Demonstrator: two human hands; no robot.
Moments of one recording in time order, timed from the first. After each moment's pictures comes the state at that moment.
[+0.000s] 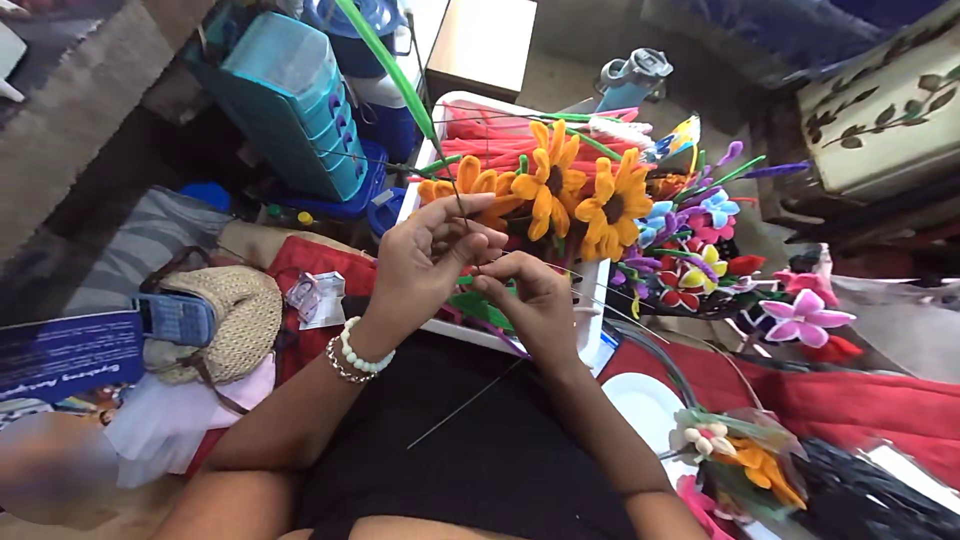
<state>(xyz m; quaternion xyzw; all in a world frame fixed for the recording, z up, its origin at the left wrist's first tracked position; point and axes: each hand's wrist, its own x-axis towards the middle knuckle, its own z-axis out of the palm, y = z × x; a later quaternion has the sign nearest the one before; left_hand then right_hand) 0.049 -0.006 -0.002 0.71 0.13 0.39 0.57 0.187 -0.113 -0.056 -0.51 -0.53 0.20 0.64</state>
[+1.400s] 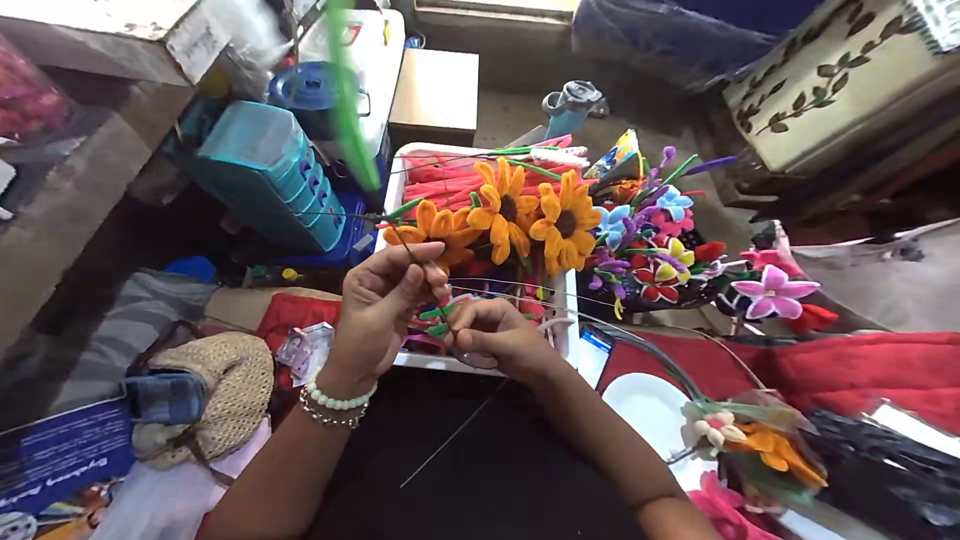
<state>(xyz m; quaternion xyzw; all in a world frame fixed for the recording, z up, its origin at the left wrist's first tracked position) 0.046 0.003 -0.005 0.55 0.06 0.37 0.74 0.196 -0.119 -0.058 -0.30 -0.47 0.53 0.64</state>
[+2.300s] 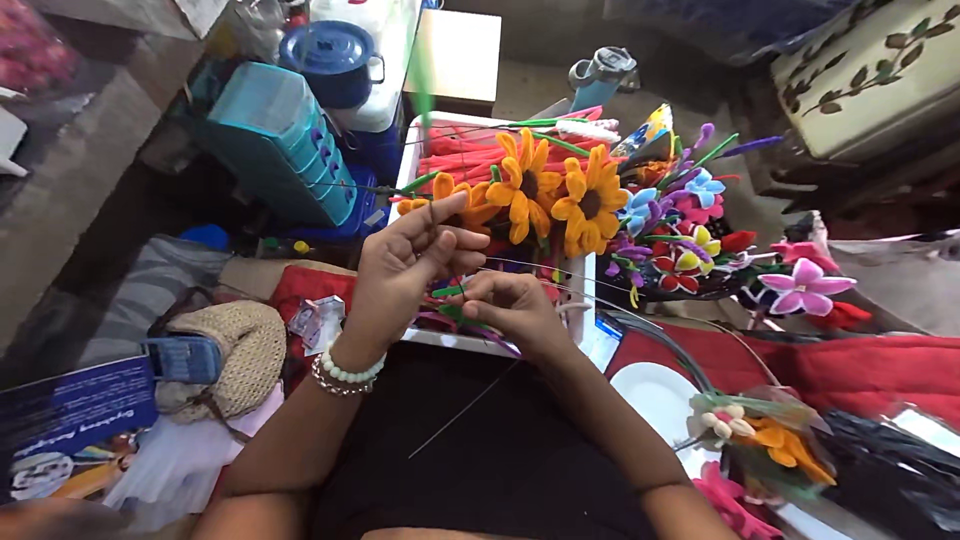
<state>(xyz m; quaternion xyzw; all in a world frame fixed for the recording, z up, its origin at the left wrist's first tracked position) 0.049 0.001 0.009 0.66 0.11 0.34 0.67 0.192 -0.119 -0.054 -0.41 -0.49 0.41 0.65</state>
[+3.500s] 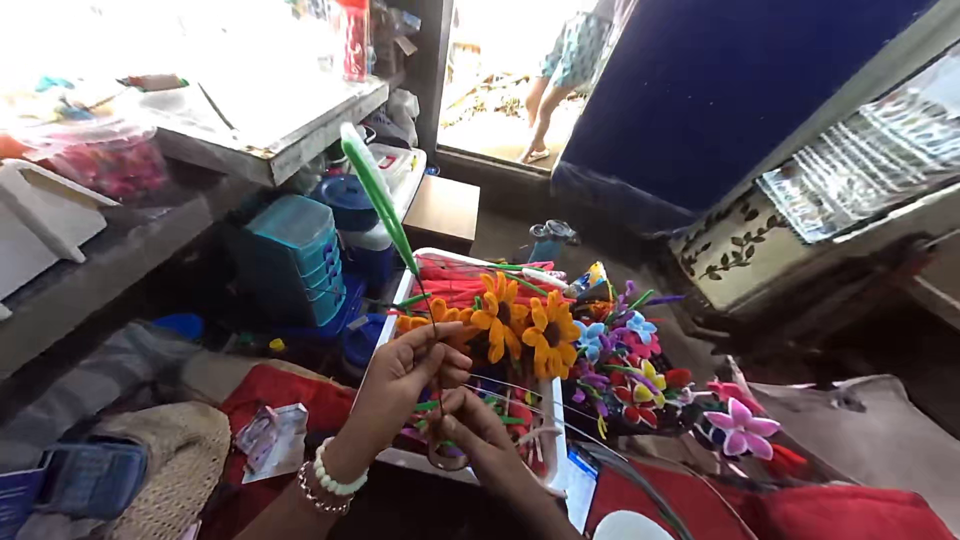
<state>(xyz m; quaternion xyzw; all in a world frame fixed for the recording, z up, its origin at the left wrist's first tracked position) 0.055 0.005 0.007 0.64 0.11 0.35 0.68 0.177 -0.114 -0.067 -0.35 -0.54 0.41 0.64</state>
